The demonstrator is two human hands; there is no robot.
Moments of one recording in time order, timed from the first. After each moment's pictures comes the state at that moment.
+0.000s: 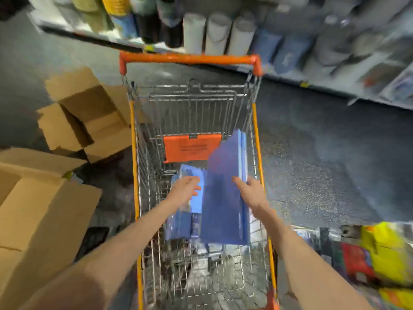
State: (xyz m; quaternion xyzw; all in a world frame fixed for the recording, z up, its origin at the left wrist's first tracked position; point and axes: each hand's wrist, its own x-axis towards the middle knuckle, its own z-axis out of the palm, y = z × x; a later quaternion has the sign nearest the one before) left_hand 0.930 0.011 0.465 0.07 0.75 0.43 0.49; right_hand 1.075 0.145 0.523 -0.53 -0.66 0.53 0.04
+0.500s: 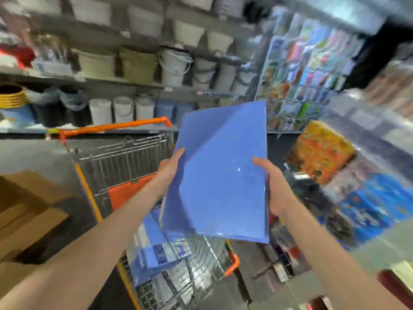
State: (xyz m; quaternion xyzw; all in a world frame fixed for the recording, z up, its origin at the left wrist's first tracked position) left_hand 0.982 -0.012 0.683 0.23 0.63 0.57 0.47; right_hand 1.244 -0.031 0.794 -0.46 -0.46 0.66 0.38
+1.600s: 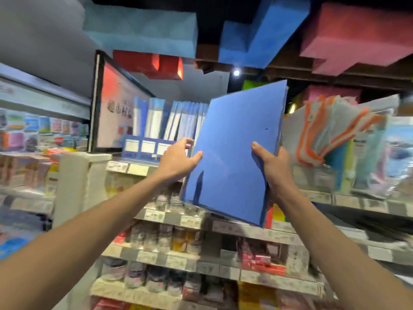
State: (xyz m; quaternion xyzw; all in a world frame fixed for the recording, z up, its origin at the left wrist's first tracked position) left_hand 1.748 -0.298 1.116 0.82 0.18 0.49 0.24; right_hand 1.854 -0.505 1.126 -0.51 -0.36 -0.08 0.78
